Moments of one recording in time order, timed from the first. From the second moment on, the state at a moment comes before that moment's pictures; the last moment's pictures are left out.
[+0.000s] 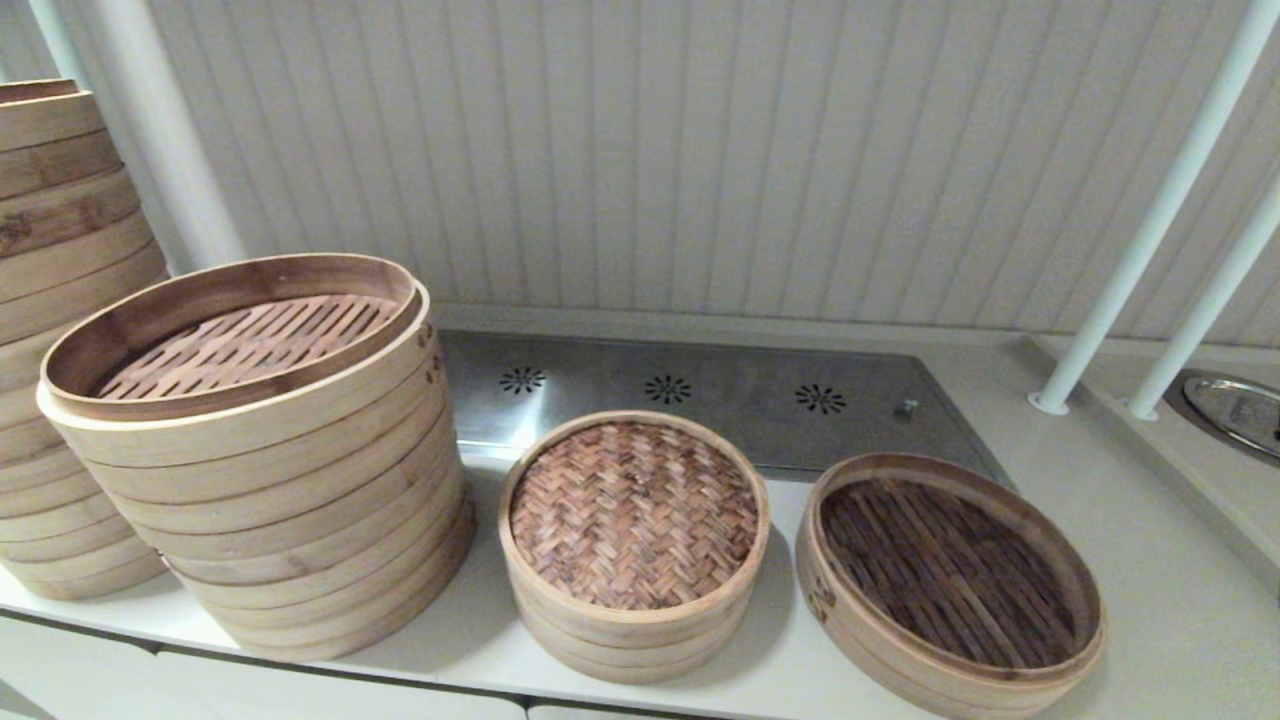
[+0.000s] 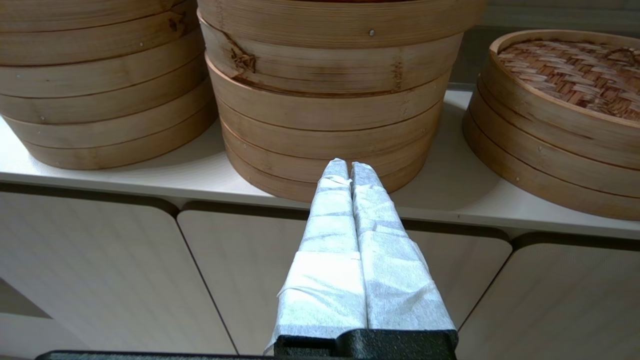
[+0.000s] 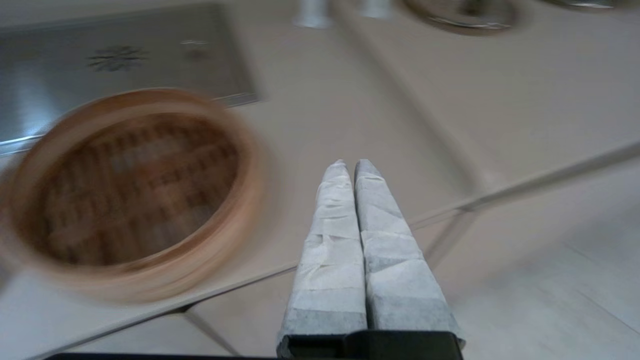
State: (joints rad) left arm -0.01 0.00 -0.01 0.02 0.00 0.01; right arm 0.06 0.41 -0.46 0.24 -0.51 0.12
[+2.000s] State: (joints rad) left arm -0.01 0.00 -0.01 0.02 0.00 0.01; right arm 0.01 0.00 0.00 0.01 0.01 0.01
